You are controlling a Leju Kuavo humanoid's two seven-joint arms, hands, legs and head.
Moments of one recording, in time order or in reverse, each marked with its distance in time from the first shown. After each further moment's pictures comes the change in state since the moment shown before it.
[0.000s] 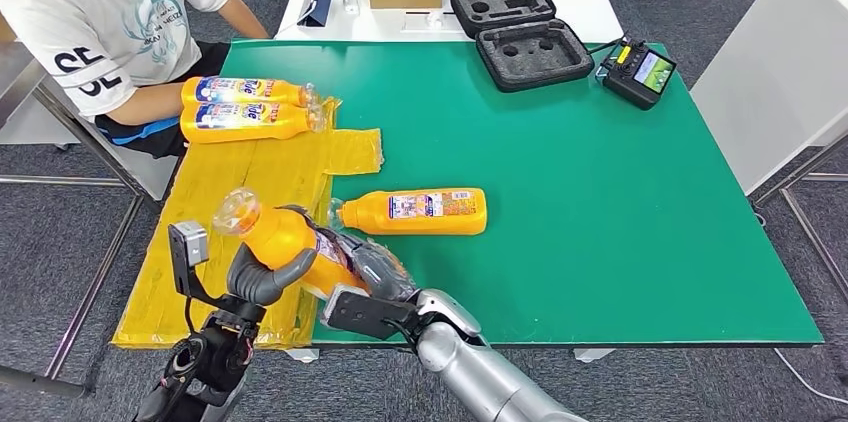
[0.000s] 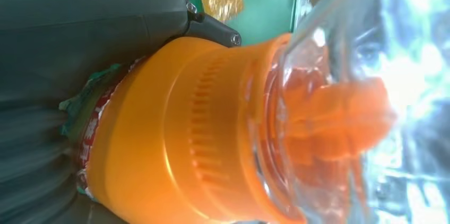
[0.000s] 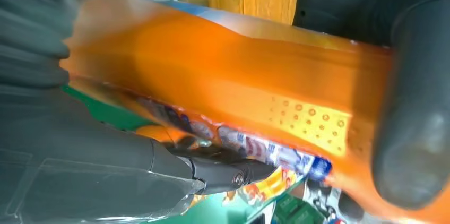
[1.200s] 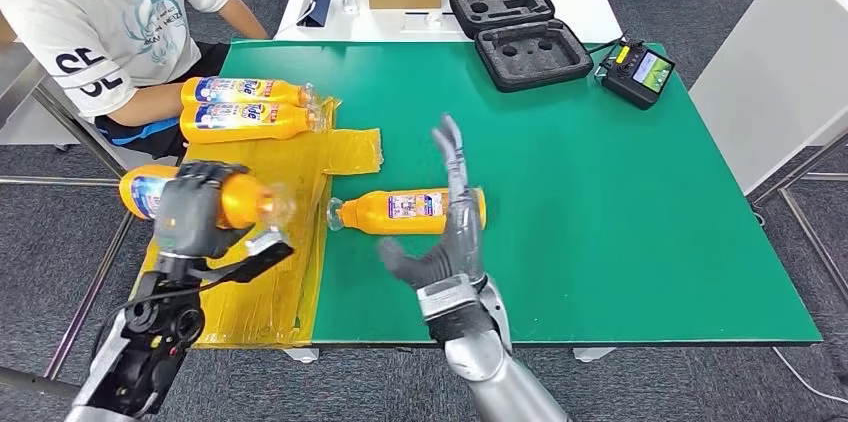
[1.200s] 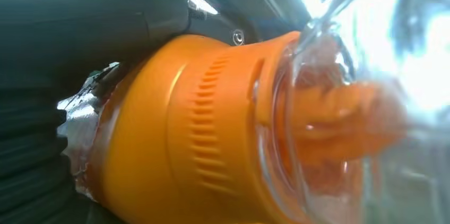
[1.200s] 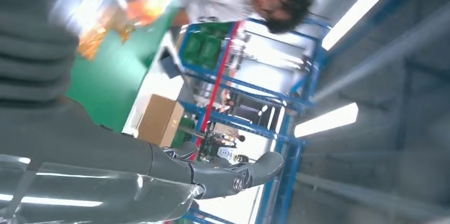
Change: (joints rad) left arm -0.163 0.090 0.130 0.162 -1.665 0.539 0.135; right arm 0.174 -0.066 -0.091 -0.597 -0.128 -0.357 -0.129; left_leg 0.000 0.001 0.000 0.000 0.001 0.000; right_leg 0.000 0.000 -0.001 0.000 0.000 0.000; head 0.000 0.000
